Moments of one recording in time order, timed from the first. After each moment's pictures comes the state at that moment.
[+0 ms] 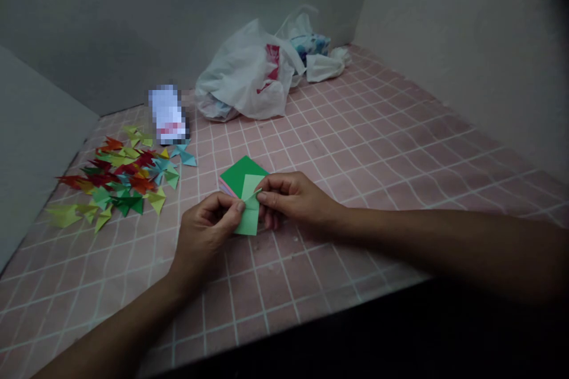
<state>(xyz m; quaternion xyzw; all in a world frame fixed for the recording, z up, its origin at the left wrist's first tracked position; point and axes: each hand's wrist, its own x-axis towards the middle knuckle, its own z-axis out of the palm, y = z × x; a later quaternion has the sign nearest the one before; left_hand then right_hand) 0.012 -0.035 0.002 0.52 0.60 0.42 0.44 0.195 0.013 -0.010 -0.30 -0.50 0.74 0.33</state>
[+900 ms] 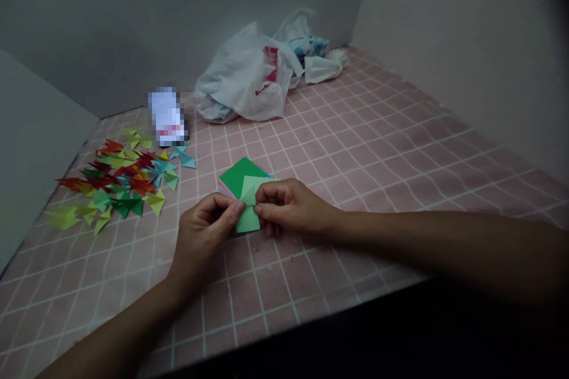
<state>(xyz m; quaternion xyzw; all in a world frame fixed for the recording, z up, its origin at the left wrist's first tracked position) 0.015 -0.035 0.006 0.51 0.60 0.43 0.45 0.195 0.010 -0.008 -0.33 -0.57 0.70 0.29</state>
